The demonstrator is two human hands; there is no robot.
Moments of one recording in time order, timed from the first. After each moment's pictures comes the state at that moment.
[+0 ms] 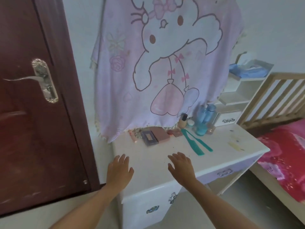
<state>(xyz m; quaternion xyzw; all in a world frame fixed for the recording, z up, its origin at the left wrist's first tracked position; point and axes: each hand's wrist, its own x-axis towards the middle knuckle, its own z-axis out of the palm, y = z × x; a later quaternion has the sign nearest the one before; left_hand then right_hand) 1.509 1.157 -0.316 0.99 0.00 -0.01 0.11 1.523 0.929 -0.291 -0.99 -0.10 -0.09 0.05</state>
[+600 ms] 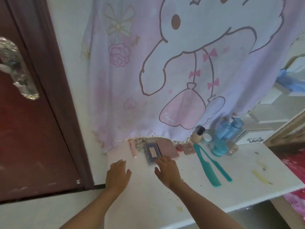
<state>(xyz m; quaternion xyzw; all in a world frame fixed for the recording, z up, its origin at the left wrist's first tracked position) 1.638 1.152 -0.365 0.96 0.12 -0.08 0.24 1.680 0.972 -0.333 -0.97 -0.22 0.02 0.05</state>
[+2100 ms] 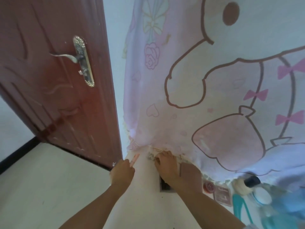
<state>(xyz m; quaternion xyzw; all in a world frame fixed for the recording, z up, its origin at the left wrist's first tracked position) 1.676 1.133 -0.360 0.86 0.47 -0.02 0.20 1.798 1.027 -0.355 -0.90 -0.41 0.05 0.15</state>
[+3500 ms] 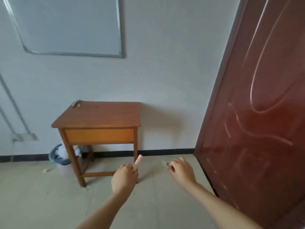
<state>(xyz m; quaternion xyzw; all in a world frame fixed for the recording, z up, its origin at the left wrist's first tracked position) 1.071 1.134 -0.255 0.49 0.83 0.24 0.13 1.261 1.209 -0.265 -0.50 -0.84 0.03 0.21</state>
